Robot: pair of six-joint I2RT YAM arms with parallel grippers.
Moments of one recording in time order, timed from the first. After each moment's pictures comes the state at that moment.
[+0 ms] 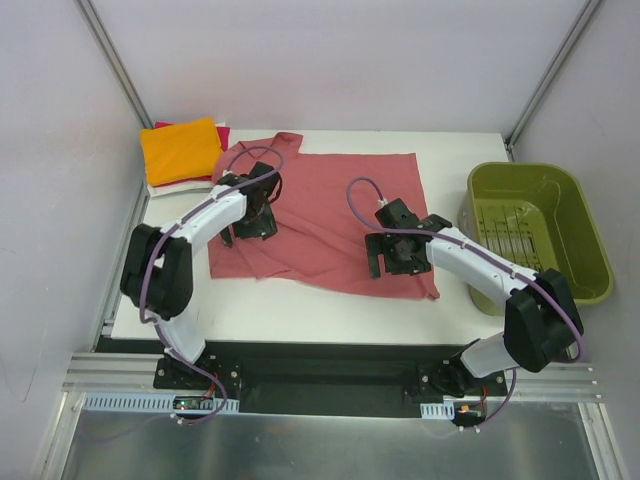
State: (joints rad) left arm -0.41 1.77 1.34 -0.98 -0.41 -0.71; right arm 0.62 1.46 1.02 -0.81 0.15 0.43
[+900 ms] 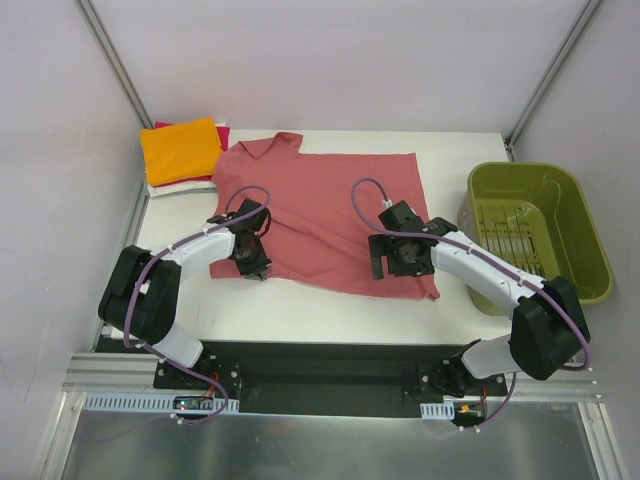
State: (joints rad) left arm -0.41 1.55 0.89 -0.65 0.00 -0.82; right arm 0.62 1.41 1.00 -0.82 0.16 0.45
